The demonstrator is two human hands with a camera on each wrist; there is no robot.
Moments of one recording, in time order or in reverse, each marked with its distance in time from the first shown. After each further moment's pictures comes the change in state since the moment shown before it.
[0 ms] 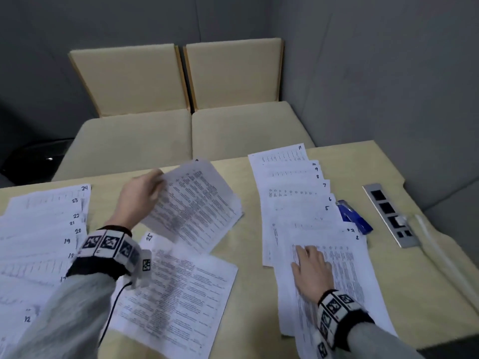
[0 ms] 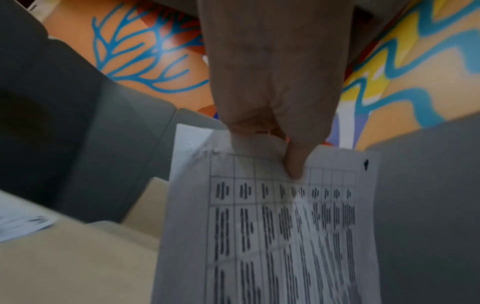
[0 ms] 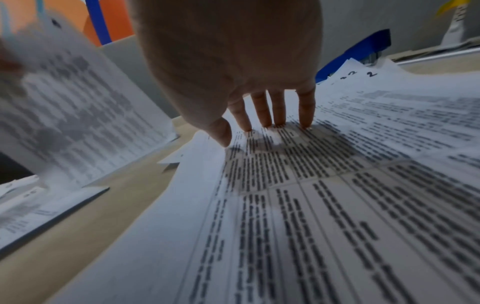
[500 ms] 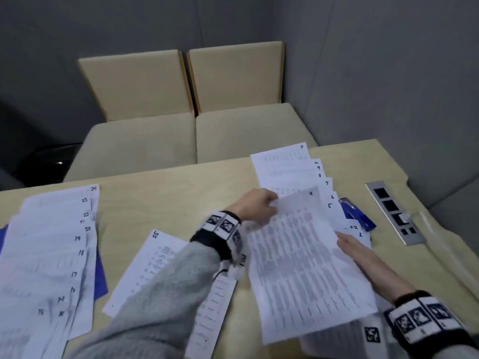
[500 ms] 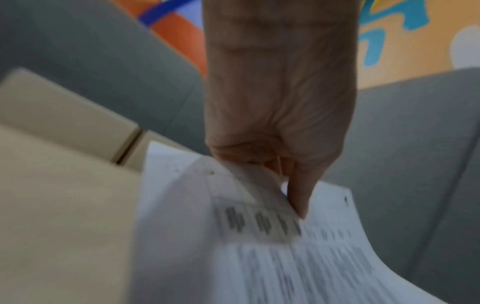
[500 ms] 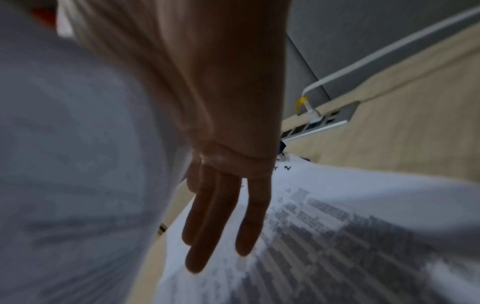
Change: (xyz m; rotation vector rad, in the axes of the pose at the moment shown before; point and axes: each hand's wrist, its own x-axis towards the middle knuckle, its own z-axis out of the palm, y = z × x) left_hand 0.007 0.179 0.088 -0.253 -0.705 0.234; right_hand -0.043 0.055 -0.108 1.196 -0.264 0.142
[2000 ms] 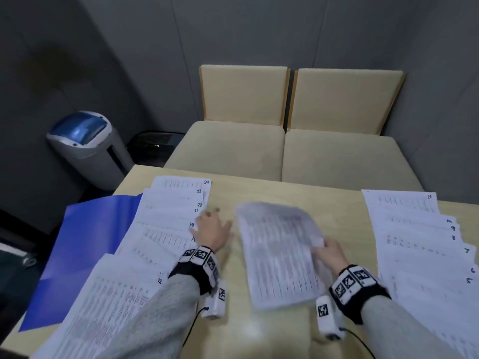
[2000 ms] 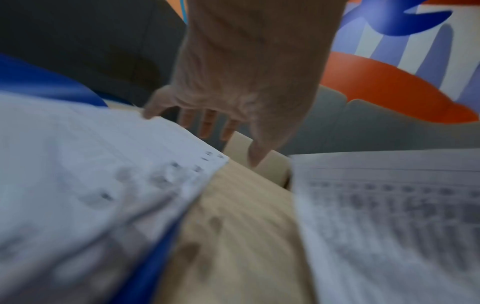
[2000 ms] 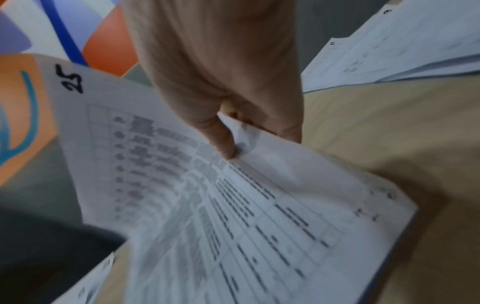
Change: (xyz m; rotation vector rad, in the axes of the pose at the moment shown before) left_hand -0.210 -0.265 -0.058 -0.059 0.586 -0.943; right_hand 0.151 -0.059 0.295 -0.448 -0.001 -0.075
